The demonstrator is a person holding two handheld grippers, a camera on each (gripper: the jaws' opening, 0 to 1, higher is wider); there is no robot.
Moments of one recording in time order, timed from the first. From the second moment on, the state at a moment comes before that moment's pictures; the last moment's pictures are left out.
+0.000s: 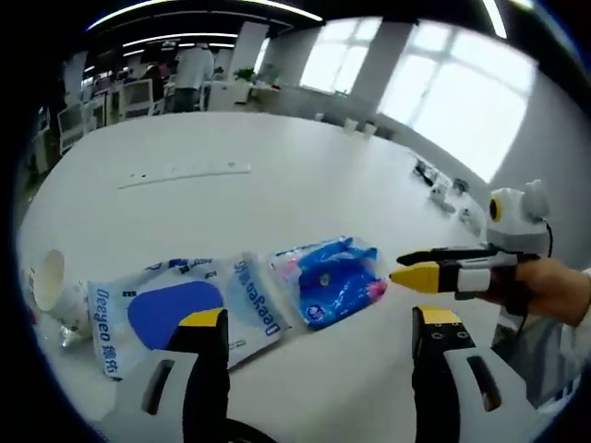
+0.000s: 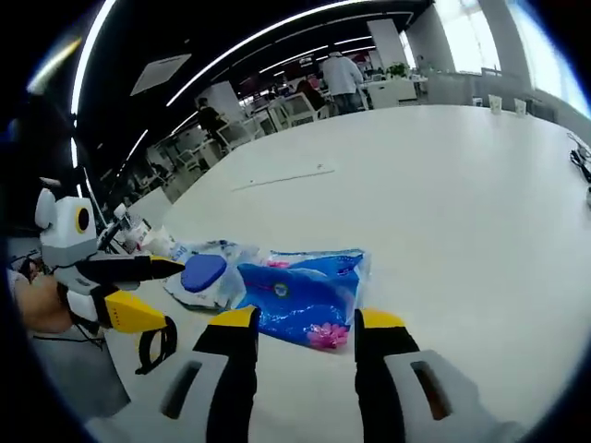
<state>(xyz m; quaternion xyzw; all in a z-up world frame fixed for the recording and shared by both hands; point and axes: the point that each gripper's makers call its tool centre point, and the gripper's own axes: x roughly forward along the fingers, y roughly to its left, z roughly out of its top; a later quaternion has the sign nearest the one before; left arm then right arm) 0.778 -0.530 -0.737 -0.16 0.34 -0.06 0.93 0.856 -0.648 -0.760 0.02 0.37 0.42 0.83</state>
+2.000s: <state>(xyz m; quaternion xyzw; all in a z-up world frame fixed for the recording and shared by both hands) 0.692 -0.445 -0.701 -0.16 0.32 -0.01 0.93 0.774 -0.603 -0.717 -0.02 0.35 0.45 0.82</state>
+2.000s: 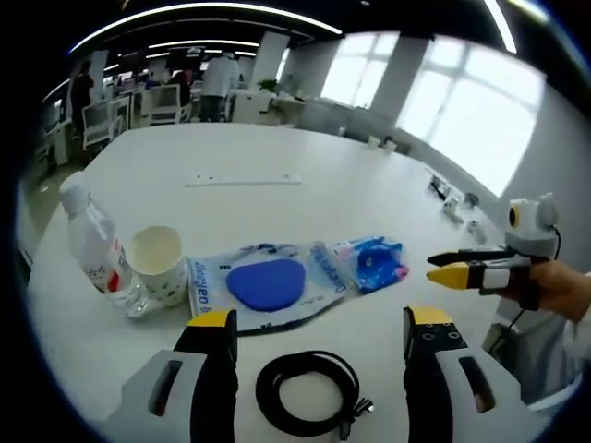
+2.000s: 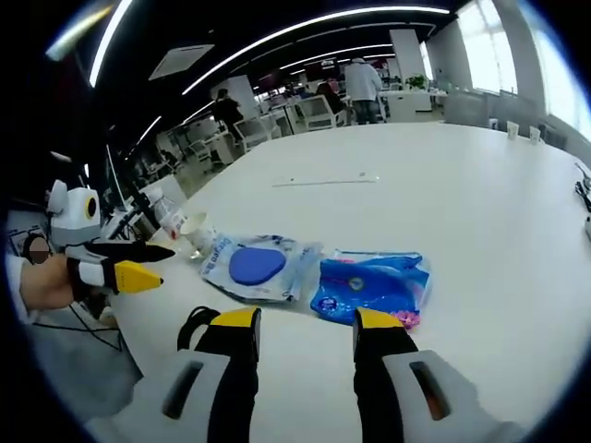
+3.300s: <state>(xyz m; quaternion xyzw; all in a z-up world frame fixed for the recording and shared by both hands) 0.638 -0.414 -0.731 -0.22 0.34 0.04 0.92 0.708 -0.536 -0.737 -0.04 0.38 0.51 0.77</state>
